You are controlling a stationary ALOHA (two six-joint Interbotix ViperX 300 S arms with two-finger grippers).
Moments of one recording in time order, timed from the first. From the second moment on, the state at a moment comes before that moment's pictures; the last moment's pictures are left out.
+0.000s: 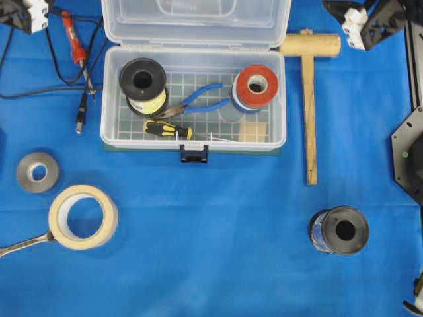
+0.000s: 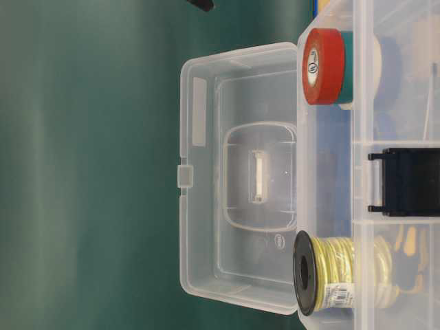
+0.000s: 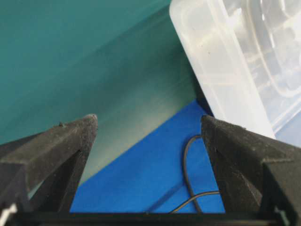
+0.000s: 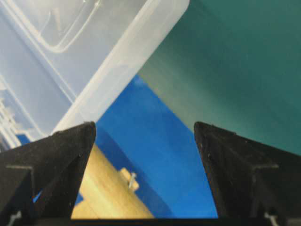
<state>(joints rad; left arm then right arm) 0.88 -0.52 1.11 -0.04 -0.27 0.10 -0.77 -0.60 0.96 0.00 0.14 0.04</state>
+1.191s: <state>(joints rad) 0.22 -0.79 1.21 -0.04 -0.10 0.08 -0.12 -0.59 0.98 0.02 0.17 0.05</state>
